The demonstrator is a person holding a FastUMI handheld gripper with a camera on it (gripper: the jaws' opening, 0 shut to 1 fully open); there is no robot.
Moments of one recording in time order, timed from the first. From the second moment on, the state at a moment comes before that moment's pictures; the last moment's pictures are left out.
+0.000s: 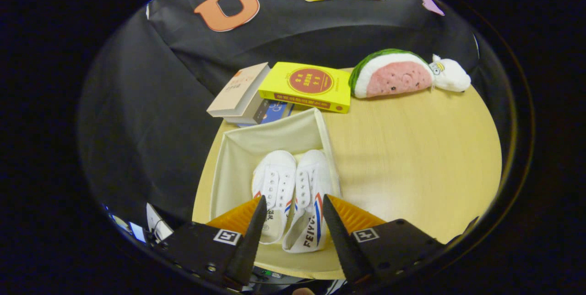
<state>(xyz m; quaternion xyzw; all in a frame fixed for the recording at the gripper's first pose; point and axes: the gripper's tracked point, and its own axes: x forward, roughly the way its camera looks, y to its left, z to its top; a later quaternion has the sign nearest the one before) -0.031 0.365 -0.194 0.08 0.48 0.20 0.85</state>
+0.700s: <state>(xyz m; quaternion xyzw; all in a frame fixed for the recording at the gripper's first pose) -0.048 0.266 -0.076 0.02 0.26 0.13 0.96</state>
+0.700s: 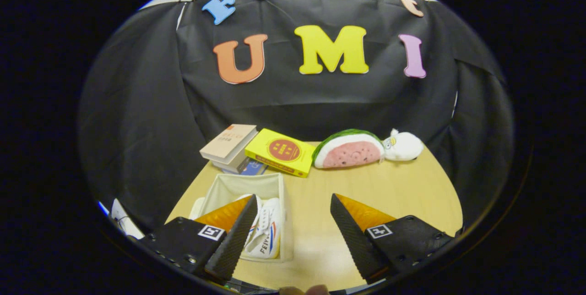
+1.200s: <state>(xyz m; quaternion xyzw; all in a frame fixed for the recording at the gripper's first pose) -0.065 0.195 -0.056 0.05 0.19 0.08 0.98</state>
